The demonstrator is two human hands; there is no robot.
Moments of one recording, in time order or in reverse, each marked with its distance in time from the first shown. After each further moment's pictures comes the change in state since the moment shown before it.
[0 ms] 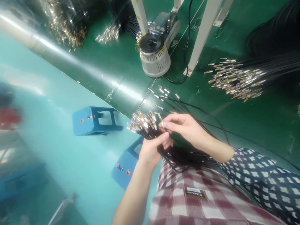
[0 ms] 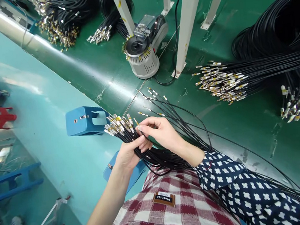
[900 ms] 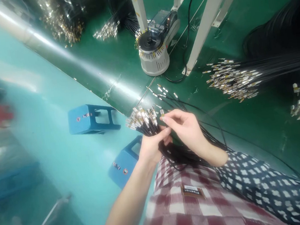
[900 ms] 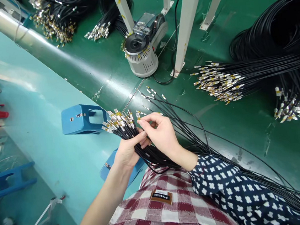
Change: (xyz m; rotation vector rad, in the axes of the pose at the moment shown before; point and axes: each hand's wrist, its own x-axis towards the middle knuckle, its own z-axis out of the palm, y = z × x) left_hand 0.003 -0.001 0.017 -0.004 0.155 0.047; right_hand -0.006 0.006 0.010 -0.180 0.298 -0.098
